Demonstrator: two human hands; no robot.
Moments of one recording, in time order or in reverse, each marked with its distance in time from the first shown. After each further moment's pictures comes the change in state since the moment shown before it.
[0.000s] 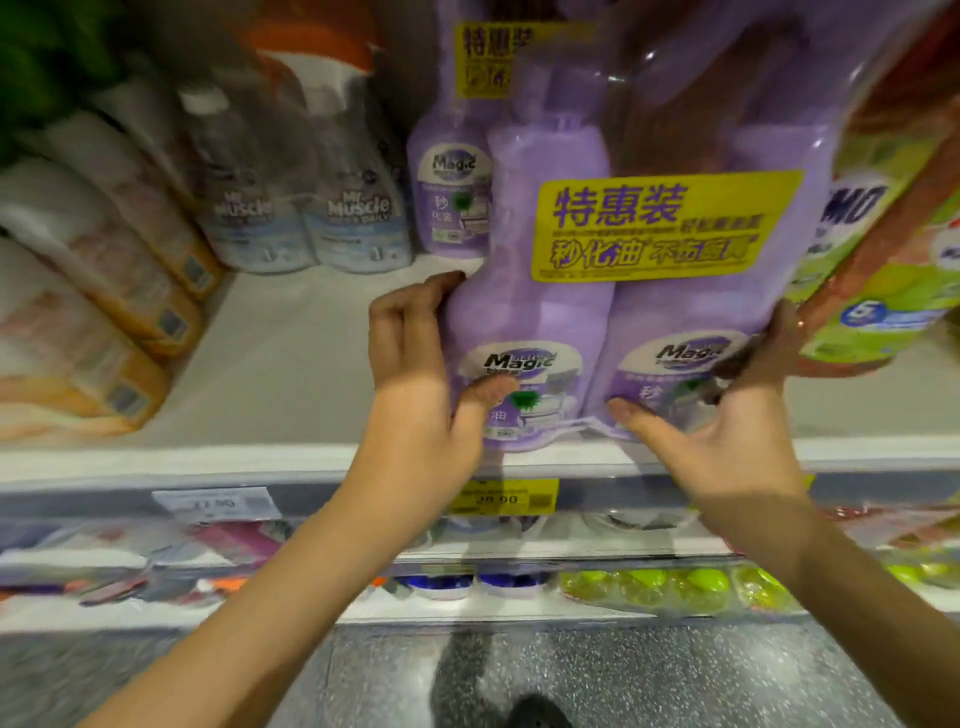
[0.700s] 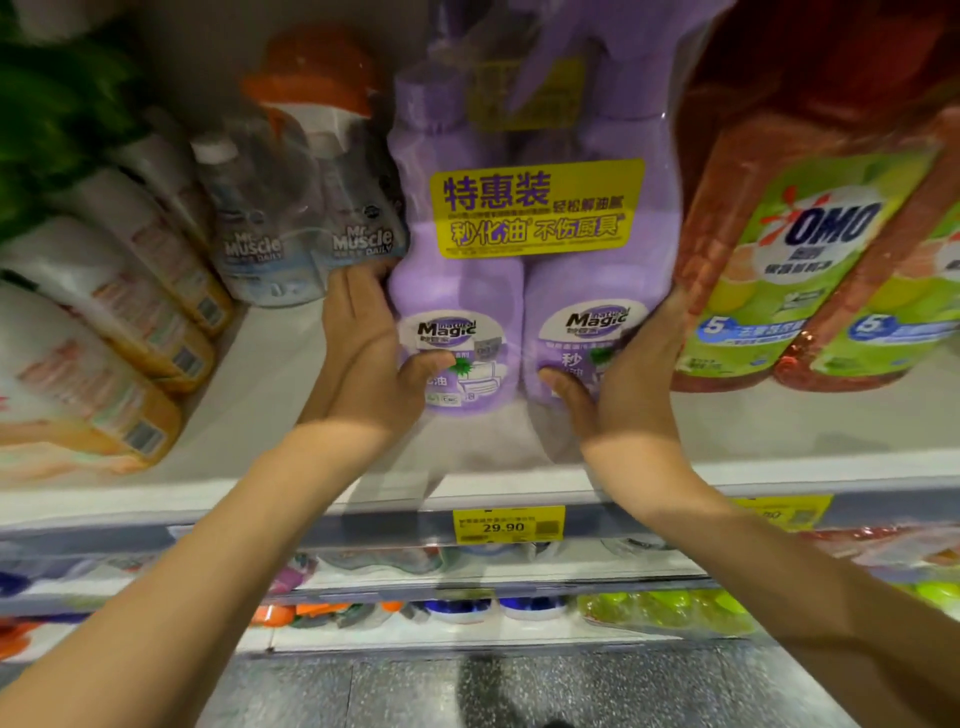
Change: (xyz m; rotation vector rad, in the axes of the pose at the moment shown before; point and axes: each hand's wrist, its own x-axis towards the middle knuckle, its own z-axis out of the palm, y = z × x) left_hand 0.053 -0.028 -0.021 0.276 -0.060 -0.003; right_hand 0.021 -0.011 0.062 -0.255 0.022 -0.019
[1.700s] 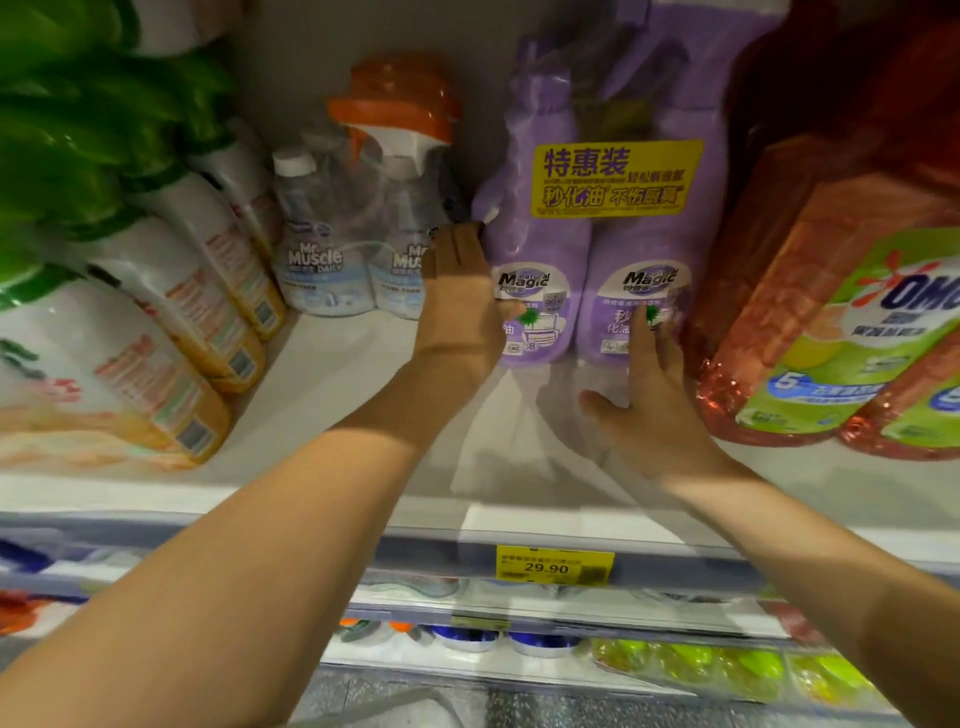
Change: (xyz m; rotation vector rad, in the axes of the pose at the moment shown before) left_hand 0.074 -0.012 0.037 0.214 0.033 -0.062; right_hand 0.034 -0.018 0.003 -0.138 -0.405 0.095
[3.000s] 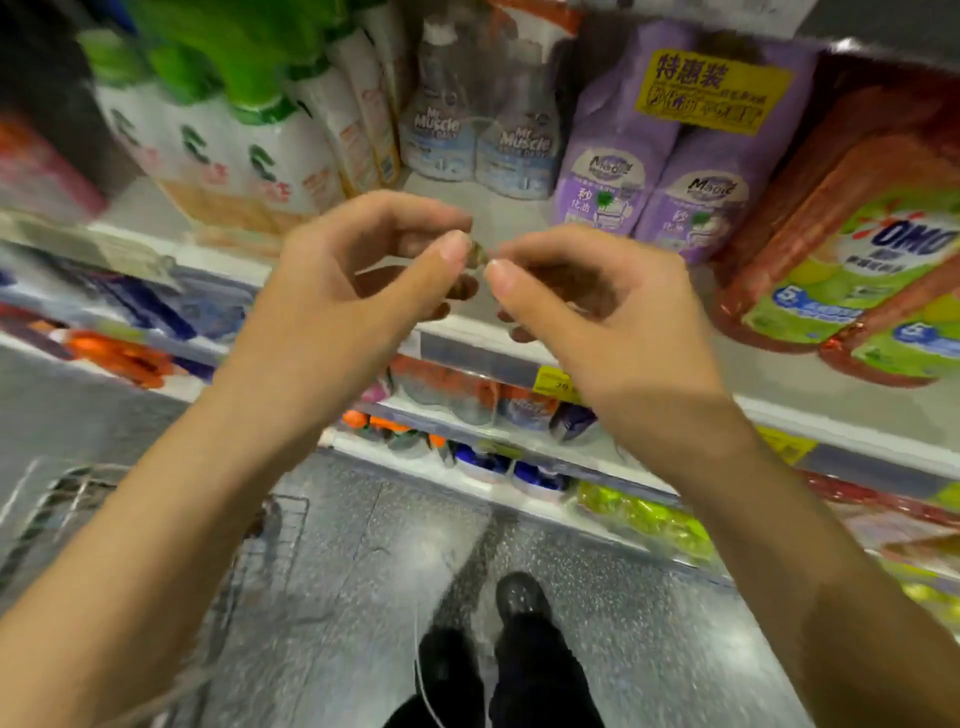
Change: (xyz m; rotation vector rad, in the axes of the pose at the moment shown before) left_hand -0.190 0.040 -0.225 -0.908 -0.070 -0.379; right_hand -0.150 -0.153 -0.042 0.582 -0.256 -0.325
